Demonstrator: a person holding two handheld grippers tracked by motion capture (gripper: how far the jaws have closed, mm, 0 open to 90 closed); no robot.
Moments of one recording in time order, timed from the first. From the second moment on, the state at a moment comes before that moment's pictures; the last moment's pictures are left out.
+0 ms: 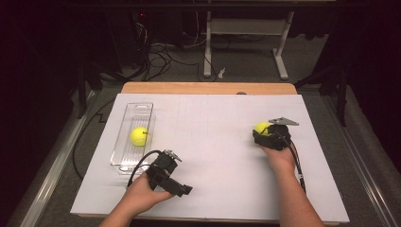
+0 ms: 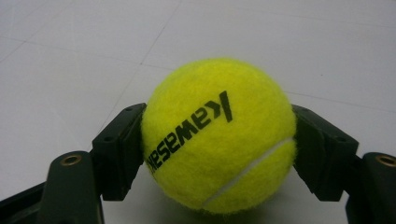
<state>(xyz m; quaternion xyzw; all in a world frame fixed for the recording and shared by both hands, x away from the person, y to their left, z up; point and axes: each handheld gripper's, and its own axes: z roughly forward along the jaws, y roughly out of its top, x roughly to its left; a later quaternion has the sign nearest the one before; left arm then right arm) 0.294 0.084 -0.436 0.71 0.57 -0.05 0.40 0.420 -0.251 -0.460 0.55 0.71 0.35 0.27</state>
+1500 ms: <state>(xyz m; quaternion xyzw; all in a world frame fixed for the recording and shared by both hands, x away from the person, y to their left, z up) 0.295 0.082 -0.438 0.72 0.57 -0.05 0.40 0.361 -0.255 -0.425 0.50 0.71 0.40 0.29</state>
